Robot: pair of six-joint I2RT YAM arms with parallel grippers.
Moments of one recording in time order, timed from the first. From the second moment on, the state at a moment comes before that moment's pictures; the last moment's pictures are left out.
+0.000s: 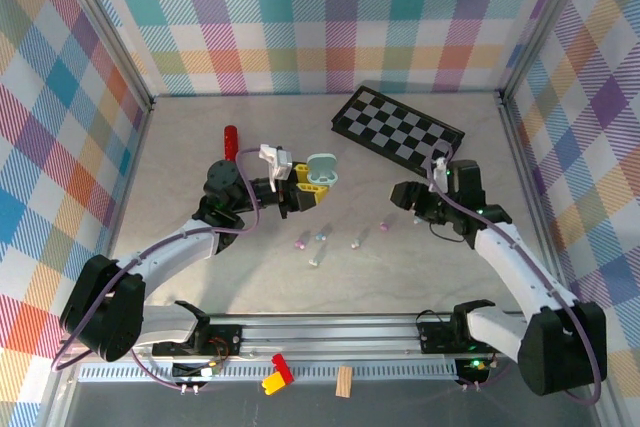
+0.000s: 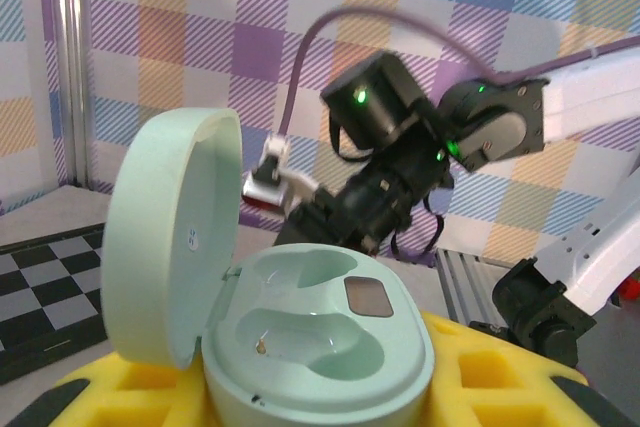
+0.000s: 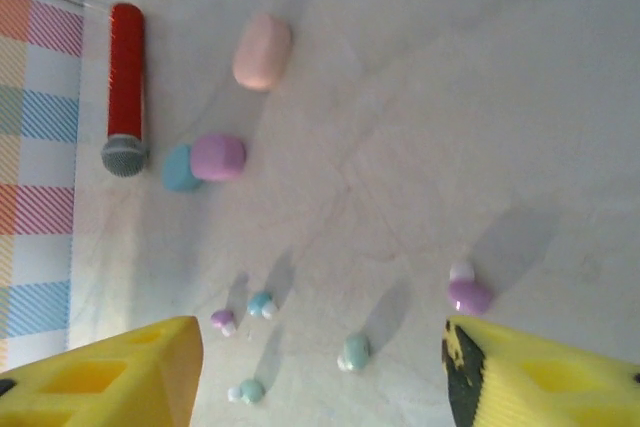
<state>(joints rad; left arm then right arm) -0.50 1.28 0.67 0.76 0.90 -0.25 0.21 1.09 0.67 -0.36 -0.50 0.63</state>
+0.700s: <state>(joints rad) -0.47 1.30 0.65 0.83 0.90 -0.31 0.50 1.48 0.58 -0.05 -0.52 0.93</state>
